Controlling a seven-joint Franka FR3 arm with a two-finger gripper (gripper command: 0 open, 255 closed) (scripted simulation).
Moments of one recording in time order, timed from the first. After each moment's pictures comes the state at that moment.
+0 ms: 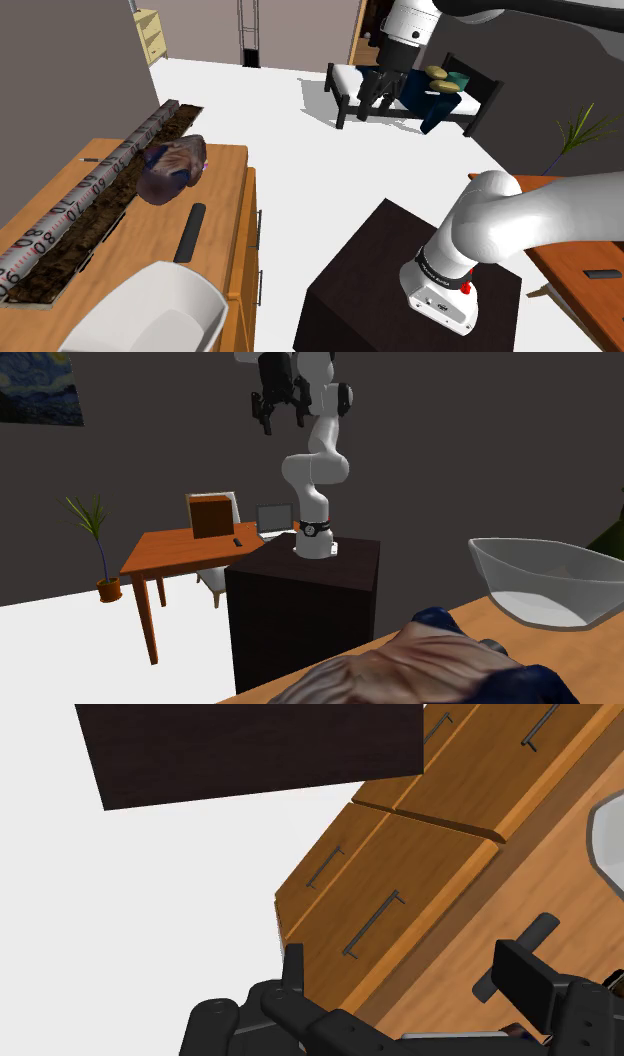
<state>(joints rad) 0.01 -0.82 -0.05 -2.39 0.11 1.62 0.07</state>
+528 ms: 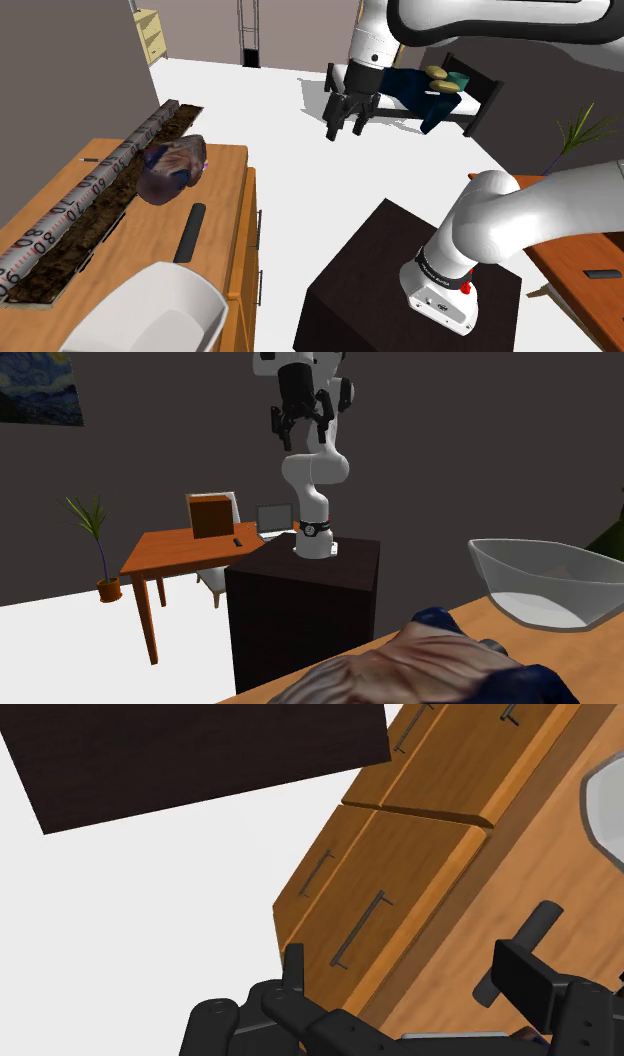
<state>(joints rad) 0.03 -0.72 0.08 -2.43 0.20 1.74 0.25</state>
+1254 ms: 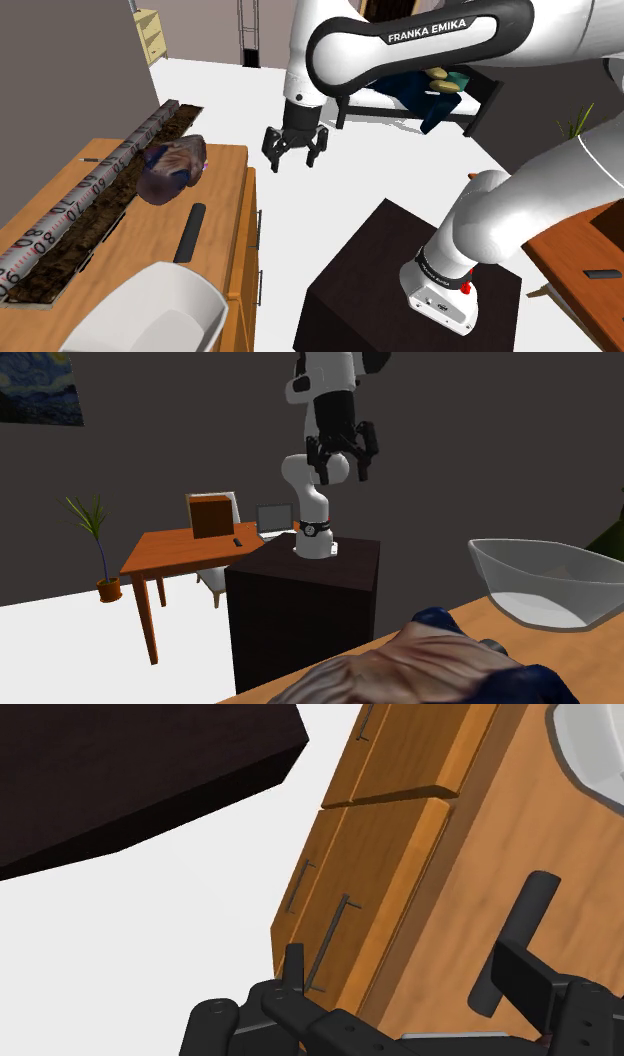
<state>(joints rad) 0.04 -0.40 0.29 -2.37 0.29 1.98 0.57</state>
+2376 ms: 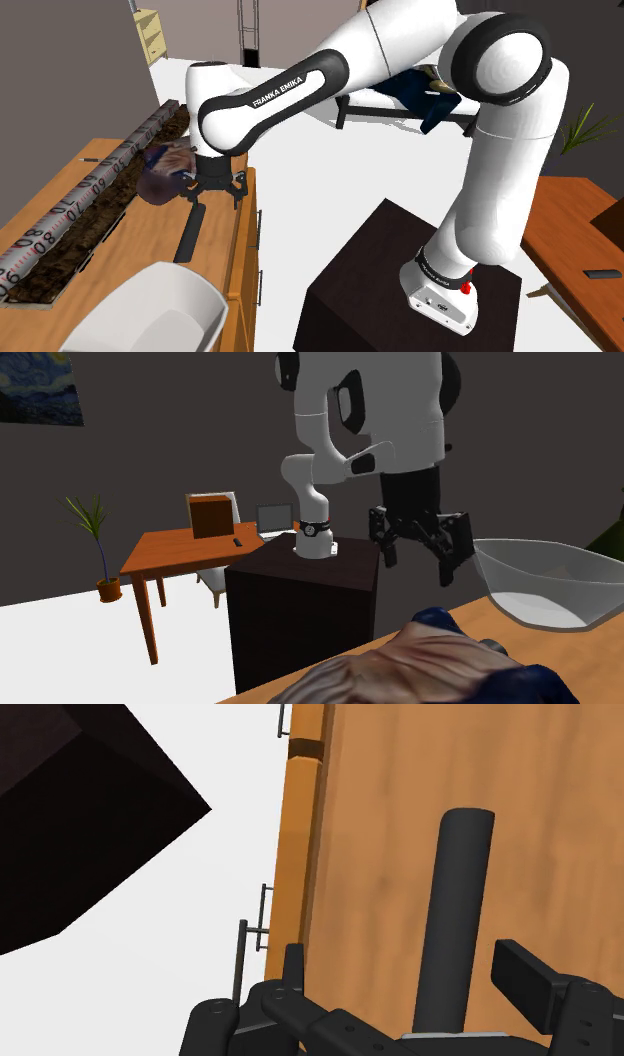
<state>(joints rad) 0.12 0.31 0.41 -1.92 0.09 2.20 1.12</state>
